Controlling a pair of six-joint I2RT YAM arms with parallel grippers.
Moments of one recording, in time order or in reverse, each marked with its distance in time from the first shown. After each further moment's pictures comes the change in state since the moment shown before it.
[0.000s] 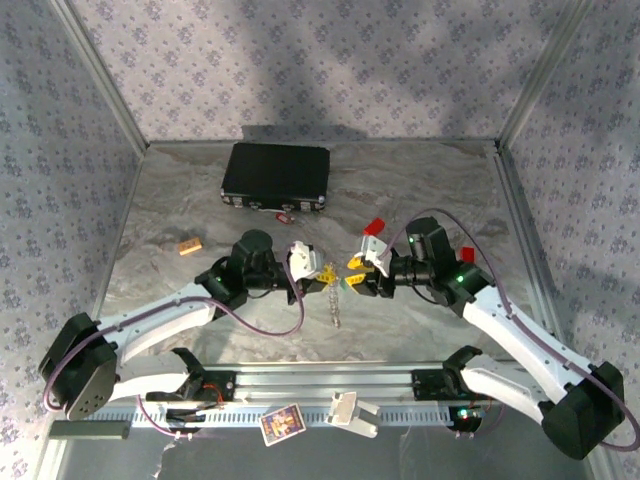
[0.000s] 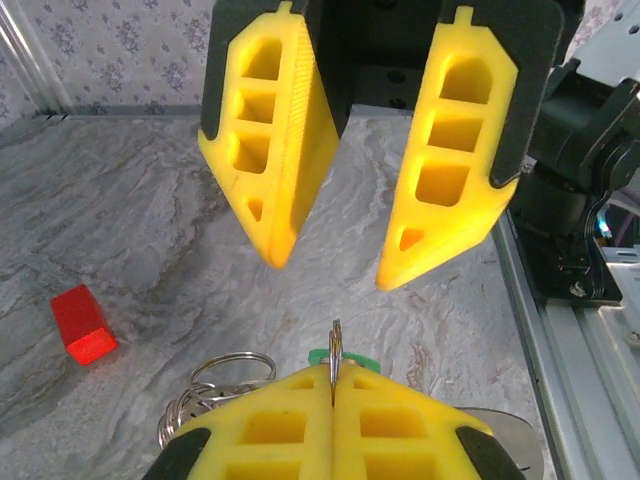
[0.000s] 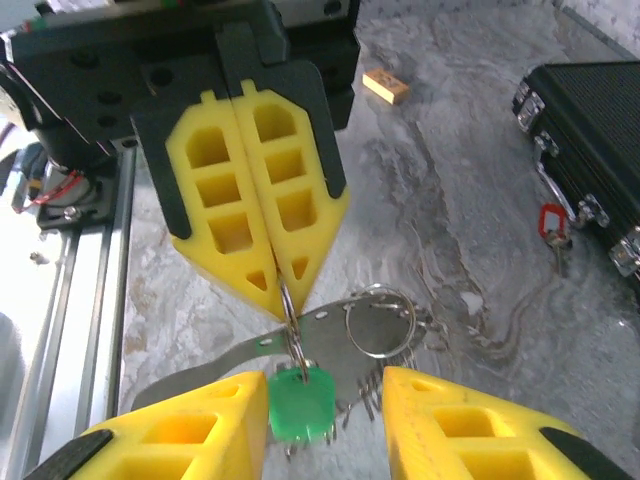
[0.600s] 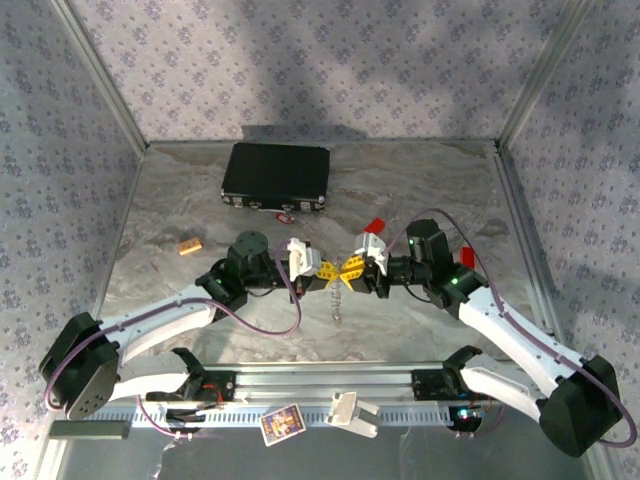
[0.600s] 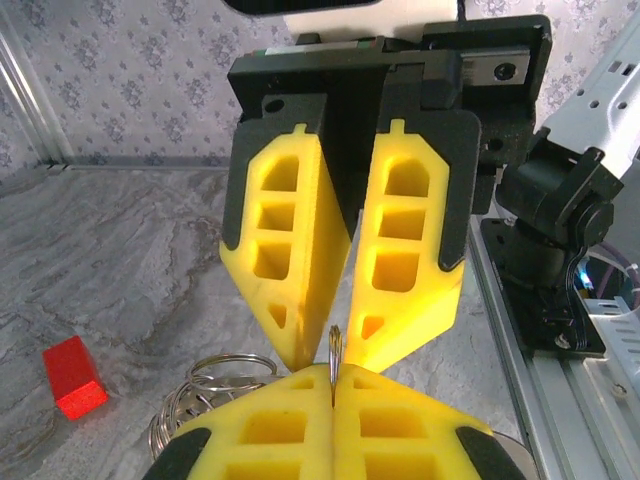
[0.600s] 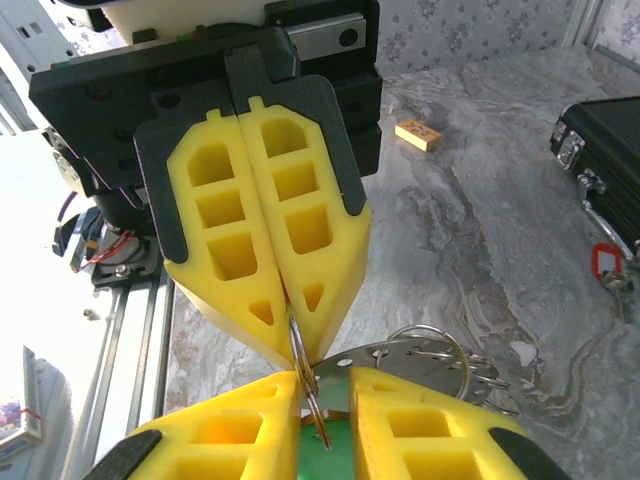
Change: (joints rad) left arm 0.000 0.002 -0.020 0.143 0.039 -0.078; right arm -0.017 0.024 -0.063 0.184 -0.120 0.127
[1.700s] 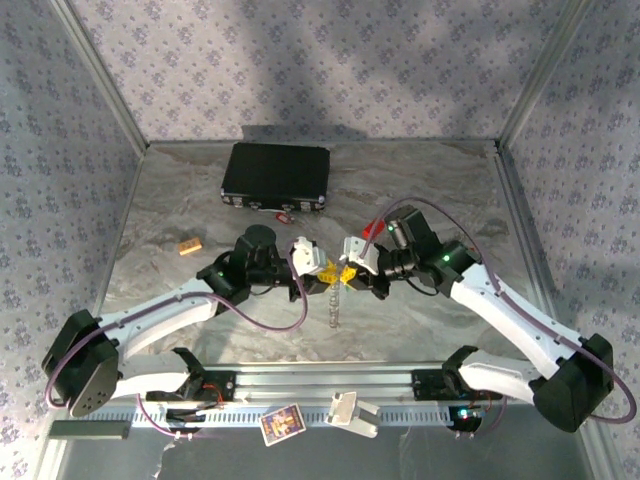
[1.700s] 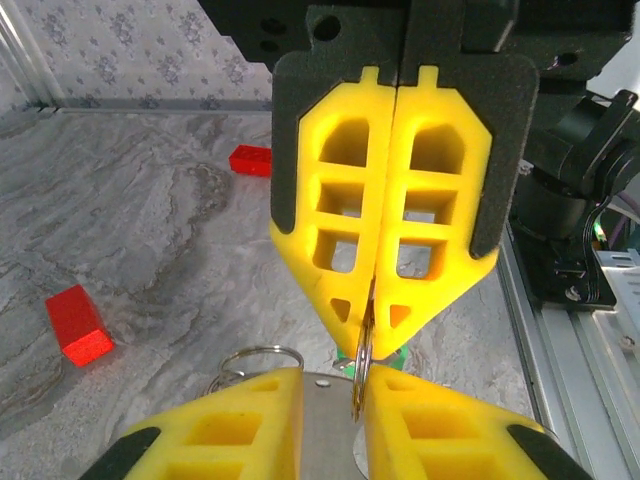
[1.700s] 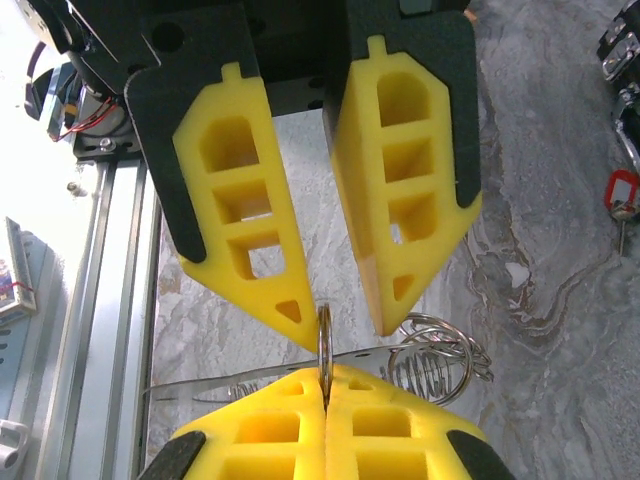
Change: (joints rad) left arm 0.000 0.026 0.086 -0.222 -0.033 0.092; right arm 0.092 0.140 0.286 -0.486 0.190 -0.288
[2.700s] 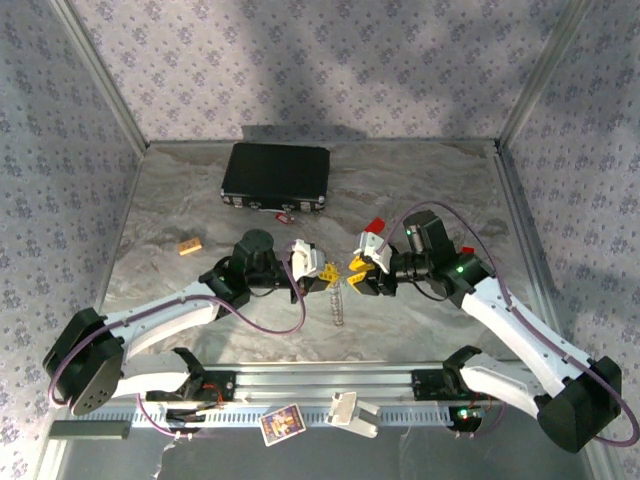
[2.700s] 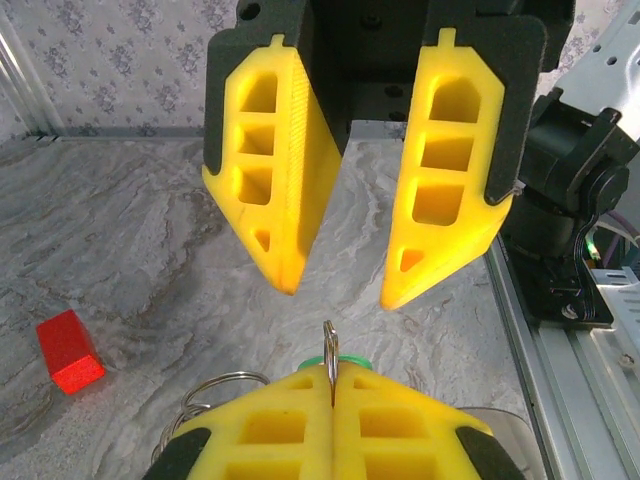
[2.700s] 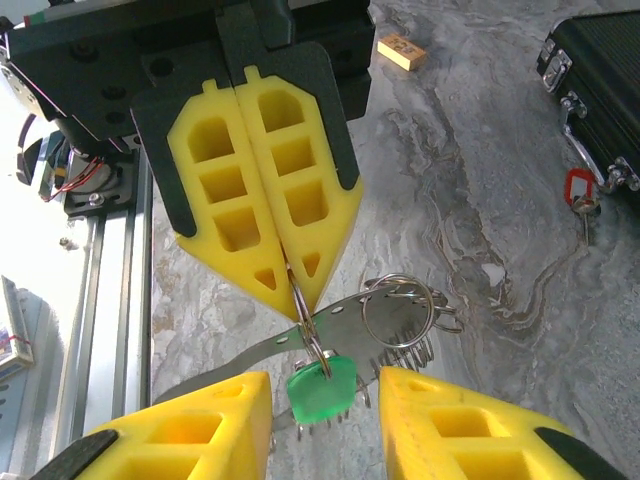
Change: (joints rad) left arm -0.001 0.006 -0.064 0.153 0.025 -0.039; right arm -0.091 -0.114 -0.121 0.131 -0.070 0.126
